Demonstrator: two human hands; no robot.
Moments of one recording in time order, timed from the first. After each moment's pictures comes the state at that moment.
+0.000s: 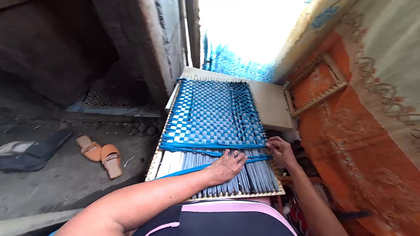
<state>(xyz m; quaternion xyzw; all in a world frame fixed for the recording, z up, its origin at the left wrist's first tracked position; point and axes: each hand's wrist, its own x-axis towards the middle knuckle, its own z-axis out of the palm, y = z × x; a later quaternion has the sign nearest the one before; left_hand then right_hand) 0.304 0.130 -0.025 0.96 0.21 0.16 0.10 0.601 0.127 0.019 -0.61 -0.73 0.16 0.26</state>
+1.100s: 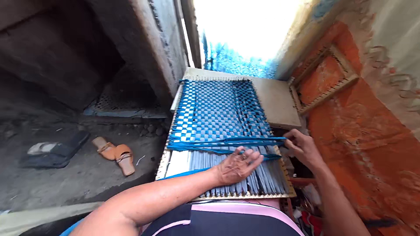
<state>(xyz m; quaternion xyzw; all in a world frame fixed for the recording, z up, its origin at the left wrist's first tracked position) 0.304 0.125 -0.005 0.92 0.18 0.34 -0.06 0.588 0.117 0.086 -0.61 -0.74 0.14 0.26</state>
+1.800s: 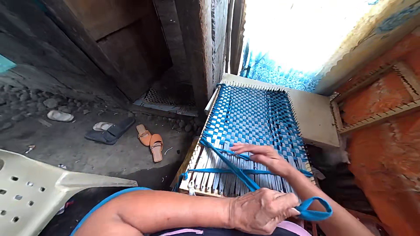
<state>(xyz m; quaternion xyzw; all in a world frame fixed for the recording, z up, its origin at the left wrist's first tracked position) 0.257 0.053 0.095 0.82 0.07 0.43 0.36 0.396 0.160 0.073 -0.15 -0.79 0.52 0.28</state>
